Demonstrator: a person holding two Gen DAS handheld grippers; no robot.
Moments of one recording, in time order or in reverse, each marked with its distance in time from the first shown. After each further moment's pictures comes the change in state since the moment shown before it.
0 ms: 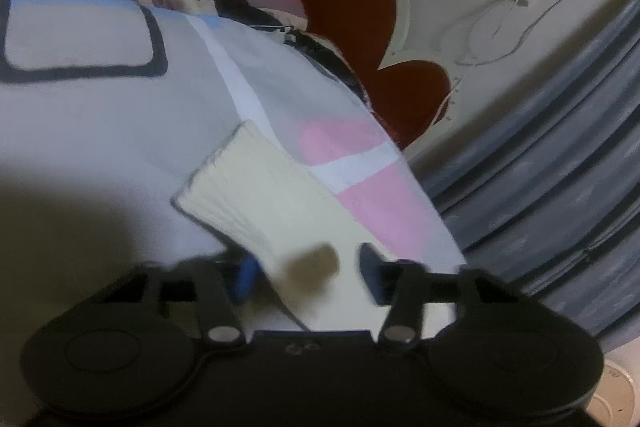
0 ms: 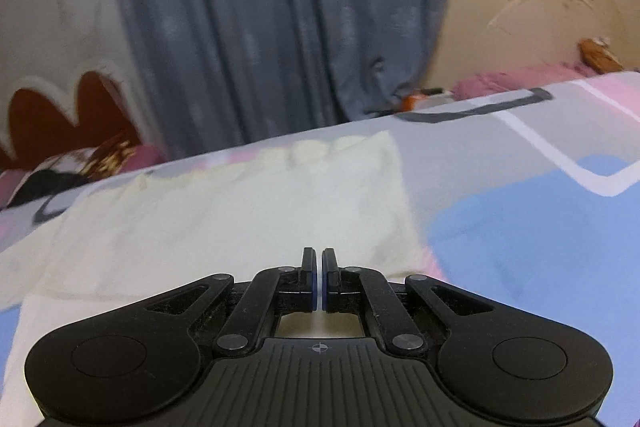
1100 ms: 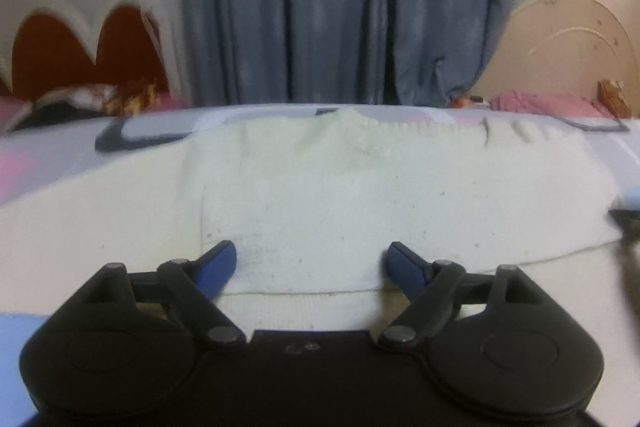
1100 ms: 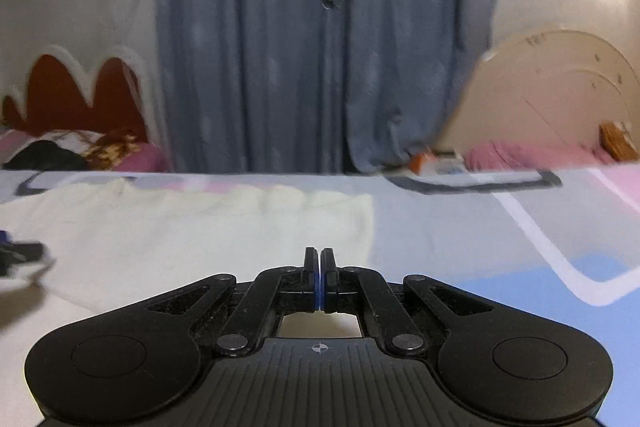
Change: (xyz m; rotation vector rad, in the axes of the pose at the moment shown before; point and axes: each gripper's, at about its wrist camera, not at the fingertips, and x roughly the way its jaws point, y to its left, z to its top) left arm 0.019 -0.275 -0.284 1.036 0.174 -0.192; right arm 0.025 -0.019 0.002 -0.276 0.006 0.037
